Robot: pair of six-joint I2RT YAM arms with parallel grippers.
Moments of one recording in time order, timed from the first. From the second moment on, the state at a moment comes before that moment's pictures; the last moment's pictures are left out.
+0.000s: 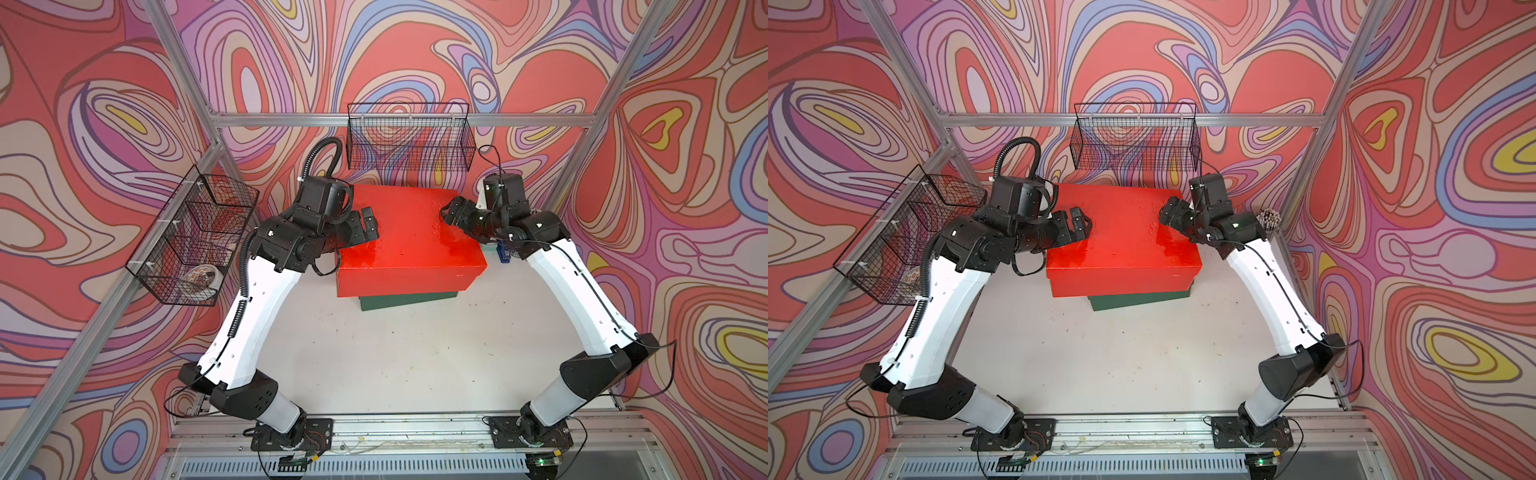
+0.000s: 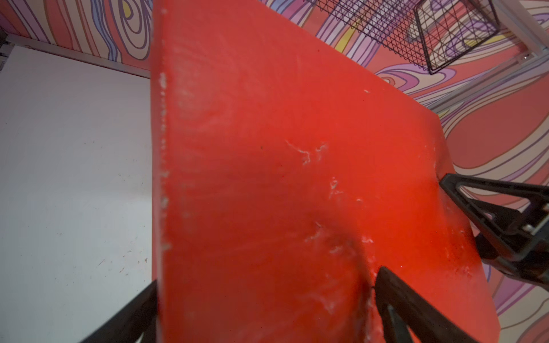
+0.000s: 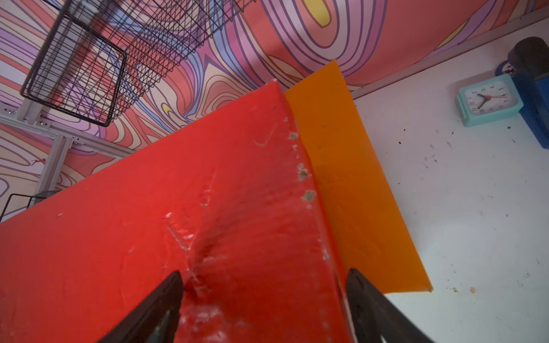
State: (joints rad) left arm -0.50 1.57 2.11 -1.19 -0.07 -0.64; right arm 0.42 1.66 1.99 -0.90 -0.03 0.72
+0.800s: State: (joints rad) left arm -0.22 1.70 1.98 -0.95 0.23 -0.63; right arm 0.43 1.83 2.12 -0.77 0.03 0.62
